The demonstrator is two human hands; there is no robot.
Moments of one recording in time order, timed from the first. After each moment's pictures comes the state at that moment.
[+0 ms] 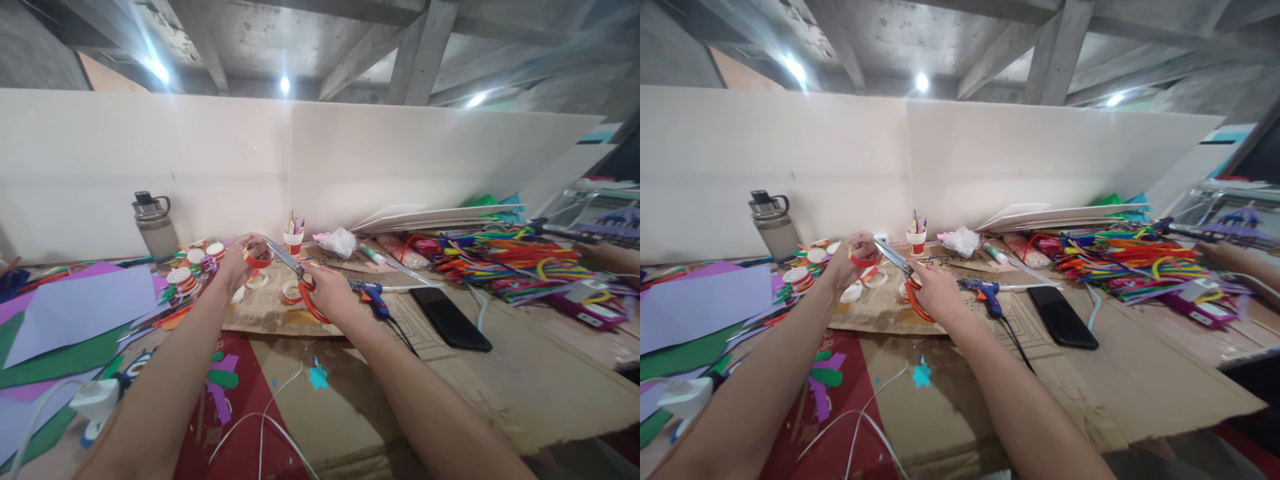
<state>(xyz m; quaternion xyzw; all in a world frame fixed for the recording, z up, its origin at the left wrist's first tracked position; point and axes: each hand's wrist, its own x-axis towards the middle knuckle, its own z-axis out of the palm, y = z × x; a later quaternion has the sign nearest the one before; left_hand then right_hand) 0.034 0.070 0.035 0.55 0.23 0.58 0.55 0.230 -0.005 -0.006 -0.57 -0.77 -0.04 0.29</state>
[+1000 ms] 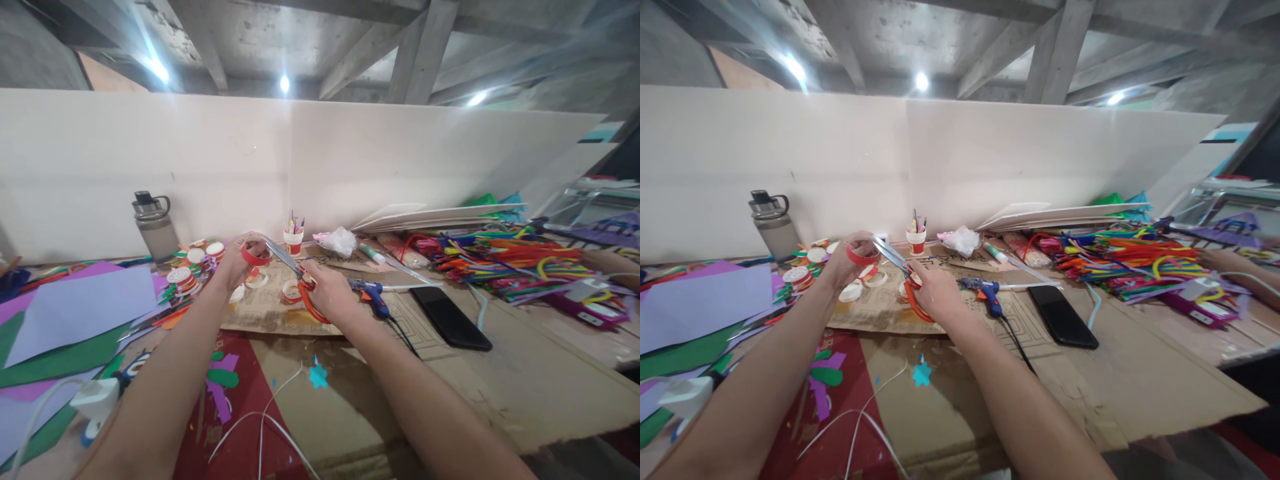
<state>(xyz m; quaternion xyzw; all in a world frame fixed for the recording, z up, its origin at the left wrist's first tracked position) 0.029 0.076 0.030 0.57 0.21 0.58 0.55 0.230 -0.008 -0.004 -0.55 -0.78 -0.05 0.29</state>
